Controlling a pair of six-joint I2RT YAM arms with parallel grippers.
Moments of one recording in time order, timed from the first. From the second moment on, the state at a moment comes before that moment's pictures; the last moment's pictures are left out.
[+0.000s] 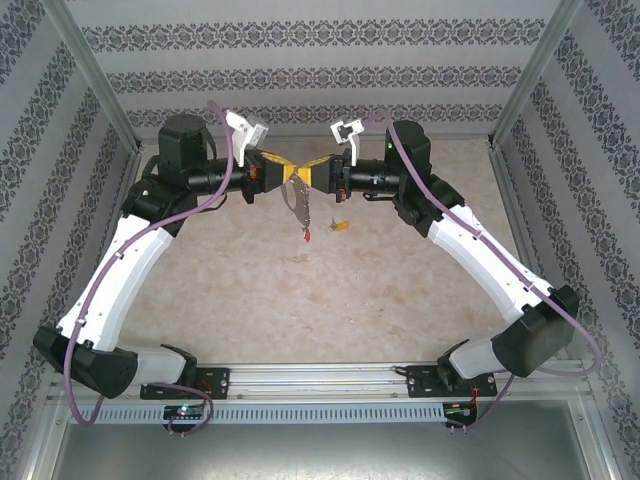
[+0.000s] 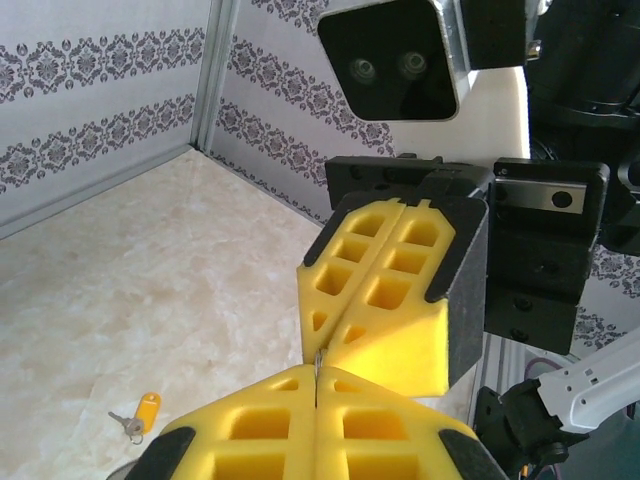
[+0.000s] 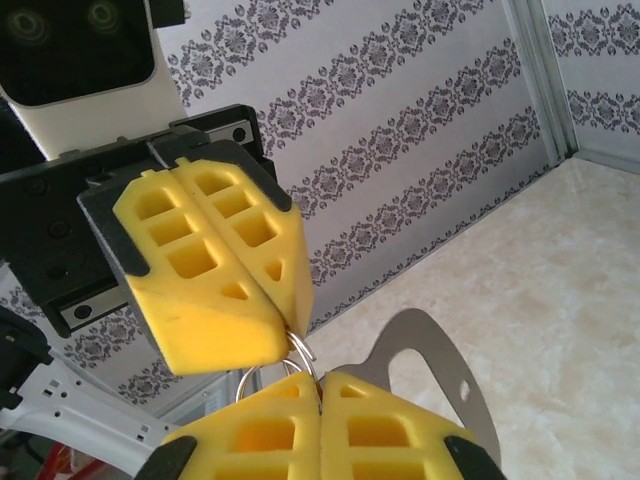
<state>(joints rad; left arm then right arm) -0.34 1.32 1.55 -0.55 0.77 -0.10 0.53 1.43 1.41 -0.11 -0.84 0.45</state>
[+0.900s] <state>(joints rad) -0.35 1.35 1.63 -0.69 0.70 0.01 0.55 1.39 1.47 -0.29 -0.70 0.15</state>
